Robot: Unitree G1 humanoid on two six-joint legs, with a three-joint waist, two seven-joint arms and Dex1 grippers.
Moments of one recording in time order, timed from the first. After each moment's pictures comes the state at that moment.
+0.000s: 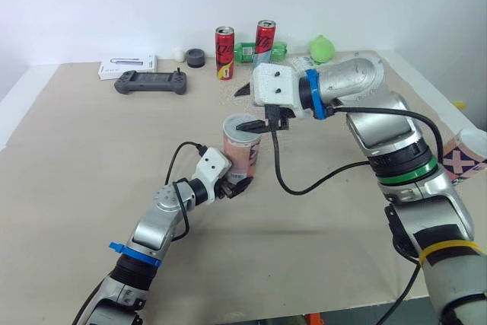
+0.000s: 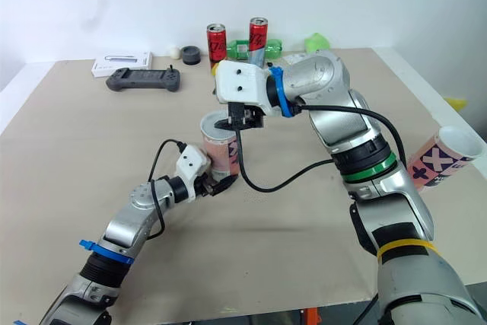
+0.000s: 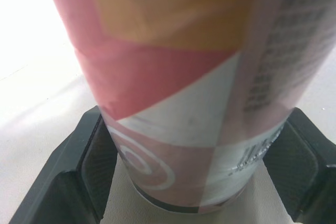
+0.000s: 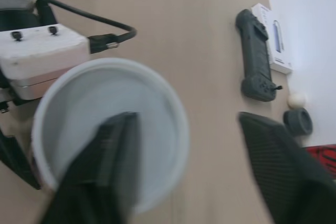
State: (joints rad) left arm -0.36 0.22 -0.22 0.02 -0.12 0.30 -0.60; right arm -1.14 -0.57 0.37 0.09 -0.04 0.32 1.22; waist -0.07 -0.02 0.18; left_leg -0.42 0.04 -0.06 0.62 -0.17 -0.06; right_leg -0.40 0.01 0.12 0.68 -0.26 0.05
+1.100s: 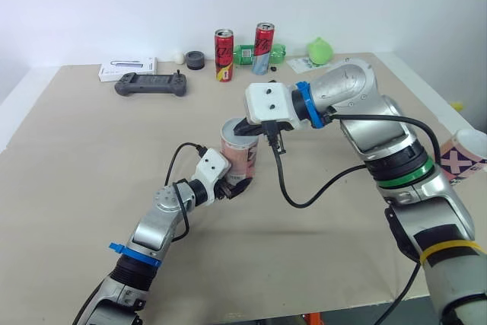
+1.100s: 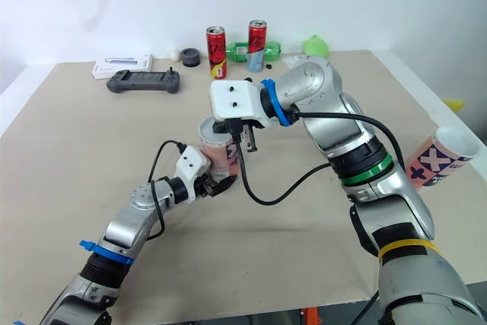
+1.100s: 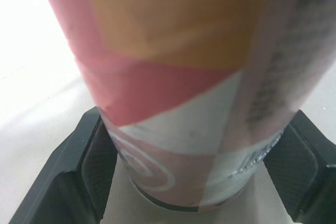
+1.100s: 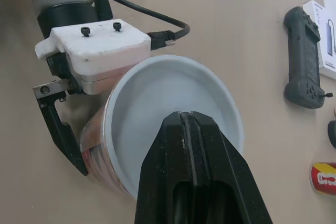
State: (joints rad) left arm -0.36 0.22 -0.22 0.02 -0.12 0.31 -0.58; right arm -1.11 -0.57 0.44 0.07 -0.05 0.34 1.33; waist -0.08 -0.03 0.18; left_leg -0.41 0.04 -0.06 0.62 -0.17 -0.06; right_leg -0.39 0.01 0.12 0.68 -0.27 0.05
